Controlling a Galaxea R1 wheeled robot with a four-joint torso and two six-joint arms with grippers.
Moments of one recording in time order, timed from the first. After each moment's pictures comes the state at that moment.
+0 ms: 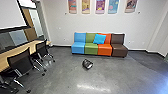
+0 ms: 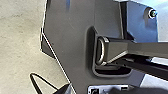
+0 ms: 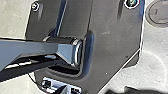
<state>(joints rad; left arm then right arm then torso) 1.54 3.02 -2.72 -0.07 -0.01 0.03 -1.57 2.90 -2.57 -0.09 0.04 0.01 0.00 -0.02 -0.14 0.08</state>
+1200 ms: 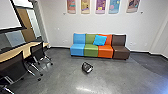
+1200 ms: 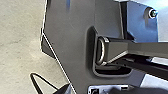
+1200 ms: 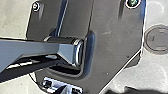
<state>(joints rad) 1.54 3.02 -2.72 -0.07 -0.01 0.03 -1.57 2.91 -2.57 -0.09 0.04 0.01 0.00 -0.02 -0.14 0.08</state>
